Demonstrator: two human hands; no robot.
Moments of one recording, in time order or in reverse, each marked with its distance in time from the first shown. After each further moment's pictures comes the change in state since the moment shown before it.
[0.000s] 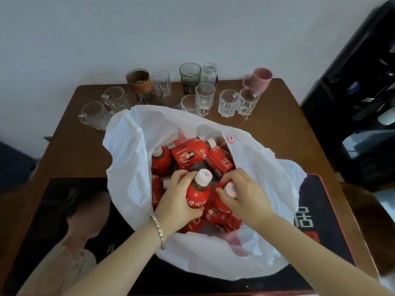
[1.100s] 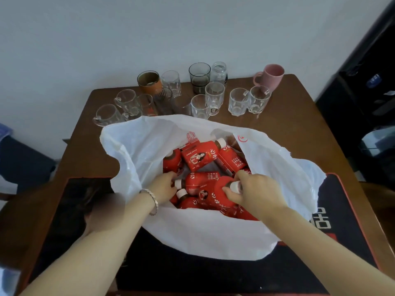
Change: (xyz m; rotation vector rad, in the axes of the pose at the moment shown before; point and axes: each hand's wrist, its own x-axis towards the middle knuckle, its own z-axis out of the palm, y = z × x) left_hand 0.051 -0.074 -0.027 0.294 -0.285 -0.385; right_hand 0.018 -0.009 -0.004 -0.515 -0.152 -0.001
